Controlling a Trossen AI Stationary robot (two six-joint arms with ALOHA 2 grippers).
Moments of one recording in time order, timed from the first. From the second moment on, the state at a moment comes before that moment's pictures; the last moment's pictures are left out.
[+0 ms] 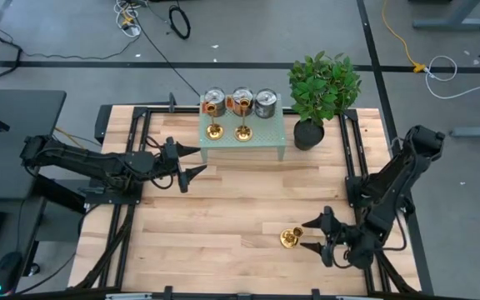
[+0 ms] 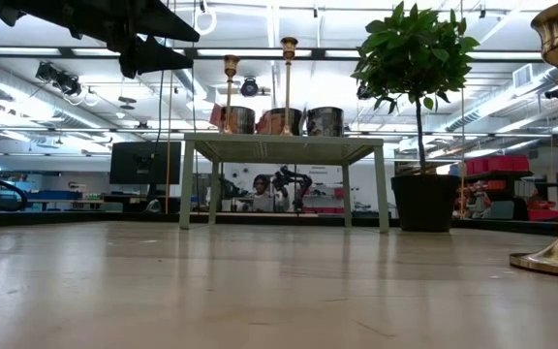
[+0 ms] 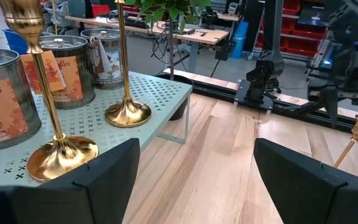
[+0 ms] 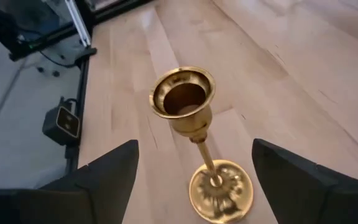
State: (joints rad) left arm -0.15 0.81 0.49 0.16 -0.54 -0.21; right arm 1.02 1.30 0.64 -0.21 0.86 1.09
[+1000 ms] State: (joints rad) left arm -0.15 0.81 0.49 0.16 -0.54 -0.21; right arm 0.92 1.61 0.51 0.44 0.81 0.88
